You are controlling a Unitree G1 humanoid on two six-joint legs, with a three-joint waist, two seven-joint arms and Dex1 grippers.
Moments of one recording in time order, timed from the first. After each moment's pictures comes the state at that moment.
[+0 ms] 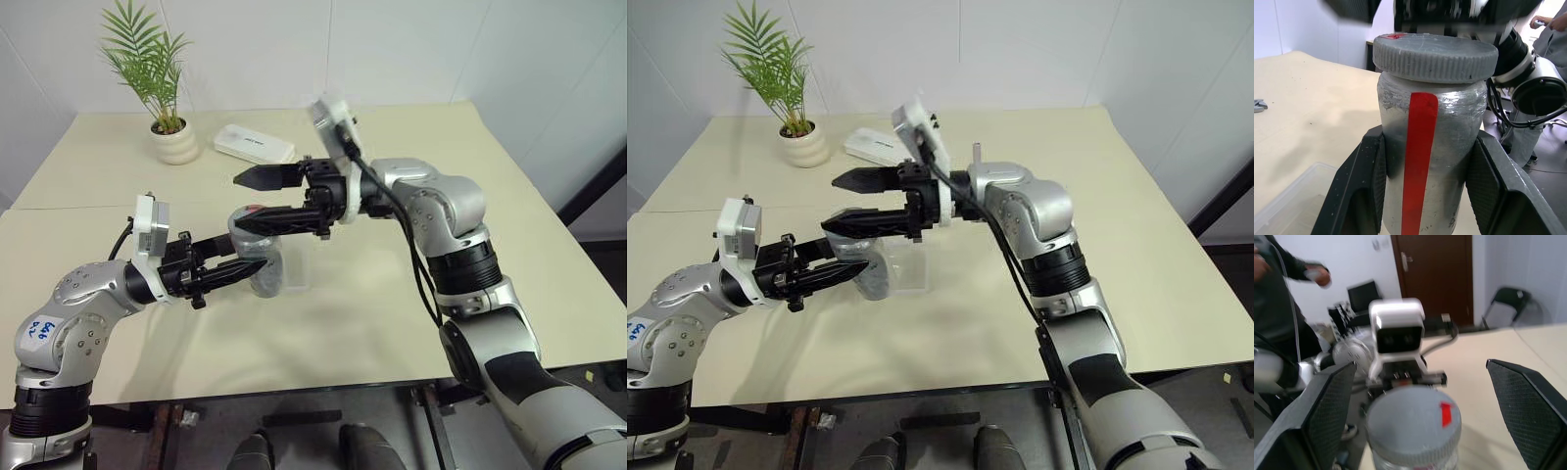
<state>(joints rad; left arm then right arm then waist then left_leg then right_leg) -0.36 0.70 0.26 -0.28 -0.83 0.59 -0.97 -1.19 -0.21 0.15 0.22 0.56 0.74 1.18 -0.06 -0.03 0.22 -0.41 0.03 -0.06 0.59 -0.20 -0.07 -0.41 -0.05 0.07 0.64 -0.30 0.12</state>
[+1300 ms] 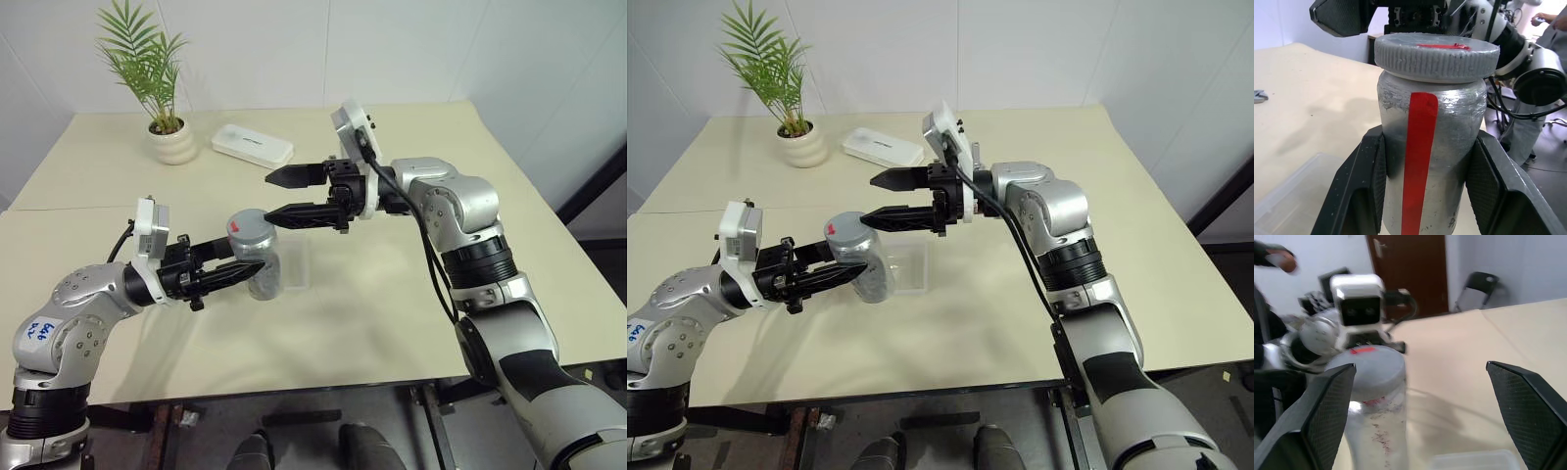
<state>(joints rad) -0.35 0.71 0.26 -0.27 -0.83 0.59 -0.98 -1.19 -0.30 0.11 0.32 0.58 0.69 1.28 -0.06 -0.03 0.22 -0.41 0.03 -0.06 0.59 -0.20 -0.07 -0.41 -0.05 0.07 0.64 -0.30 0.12</state>
